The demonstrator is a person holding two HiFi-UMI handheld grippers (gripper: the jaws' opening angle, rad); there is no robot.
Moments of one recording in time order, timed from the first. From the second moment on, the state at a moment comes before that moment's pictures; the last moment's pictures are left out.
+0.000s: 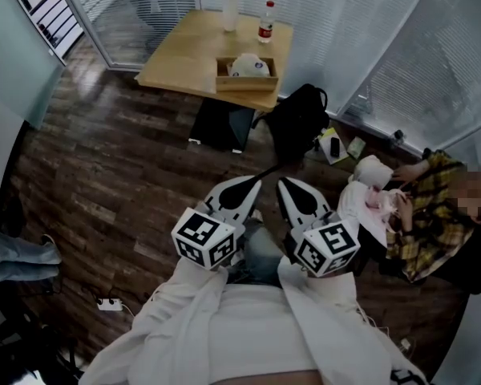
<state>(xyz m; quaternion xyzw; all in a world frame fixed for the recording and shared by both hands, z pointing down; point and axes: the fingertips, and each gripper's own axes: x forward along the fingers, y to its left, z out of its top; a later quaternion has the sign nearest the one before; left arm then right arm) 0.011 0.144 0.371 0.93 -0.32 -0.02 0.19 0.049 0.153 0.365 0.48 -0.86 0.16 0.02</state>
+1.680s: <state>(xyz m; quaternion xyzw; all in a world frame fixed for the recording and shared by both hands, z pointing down) 0.043 -0.118 0.380 0.89 -0.40 -0.05 0.20 0.090 -0.121 0.384 0.39 -0.90 0.16 0.06</state>
